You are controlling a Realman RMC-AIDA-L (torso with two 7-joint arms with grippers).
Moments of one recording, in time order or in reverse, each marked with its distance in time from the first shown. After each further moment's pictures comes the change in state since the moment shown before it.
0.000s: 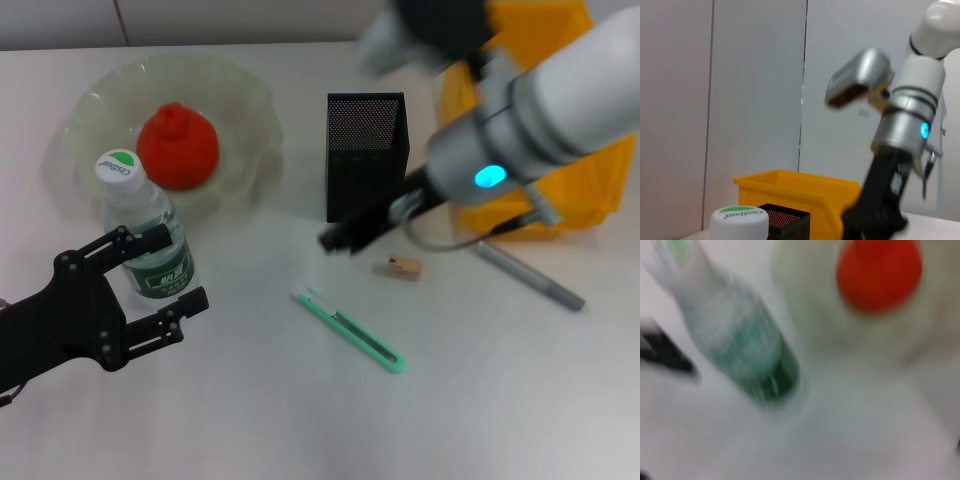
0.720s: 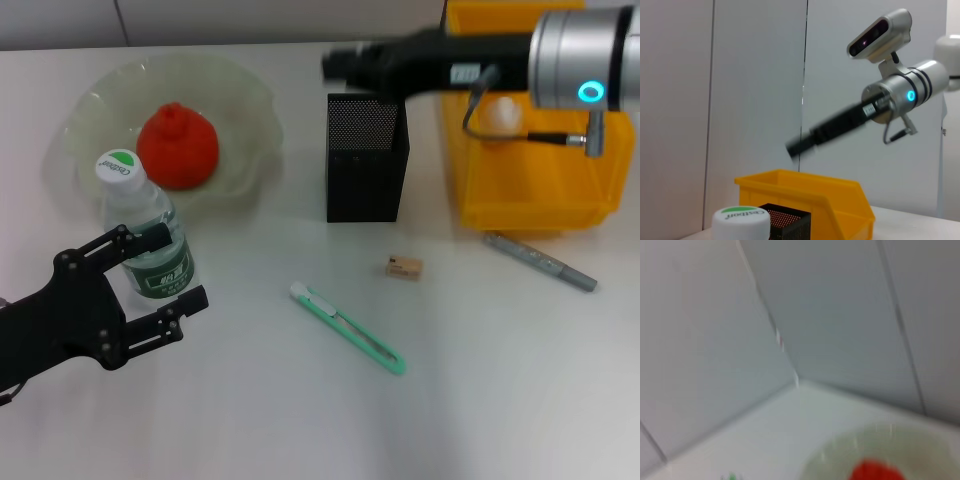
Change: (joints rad) left arm -0.002 0.001 -0.001 0.000 0.000 -0.001 -0.002; right arm -0.185 -0.006 0.271 0.009 0.484 0.170 -0.557
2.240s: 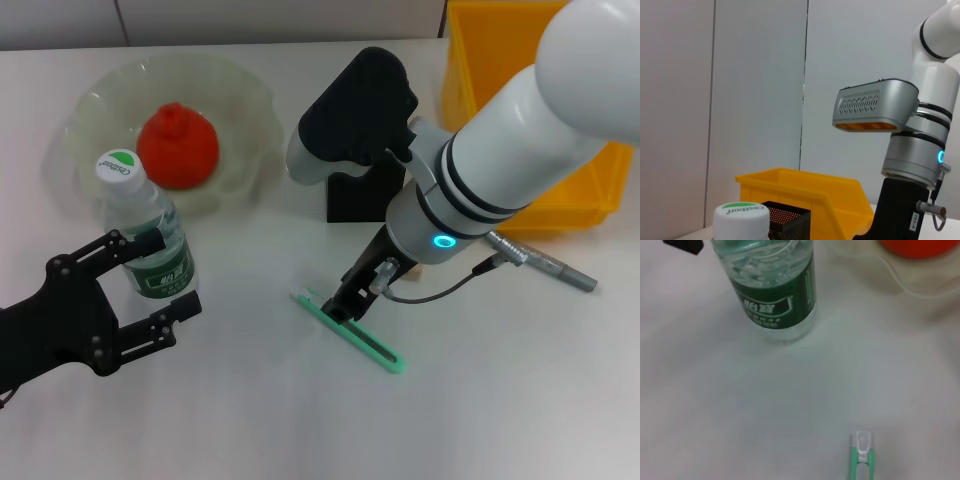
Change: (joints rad) left arm 0.014 0.004 0.000 0.008 0.000 0.009 -0.001; right arm 0.272 0.013 -0.544 0.039 -0.633 -0.144 0.641
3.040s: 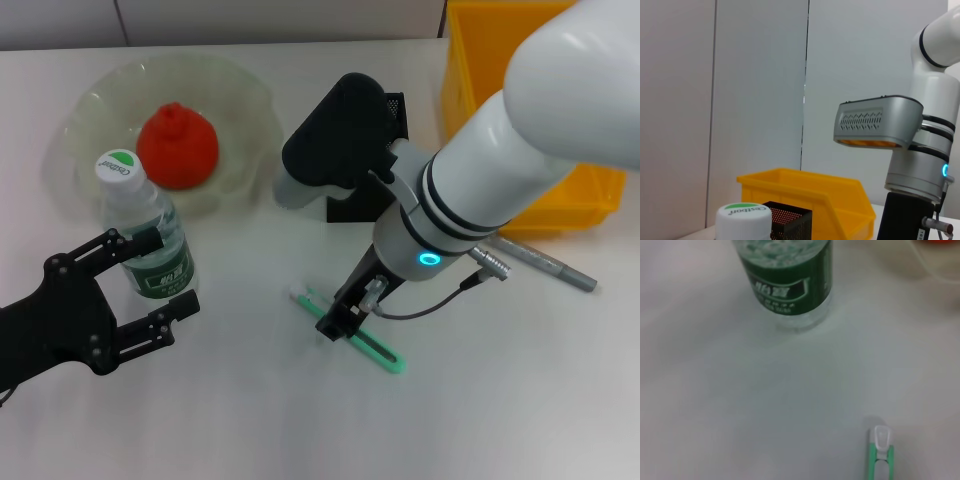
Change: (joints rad) left arm 0.000 0.001 -0.003 0.002 0.000 0.000 0.000; right arm 0.035 0.000 -0.070 0.074 0.040 0.055 0.007
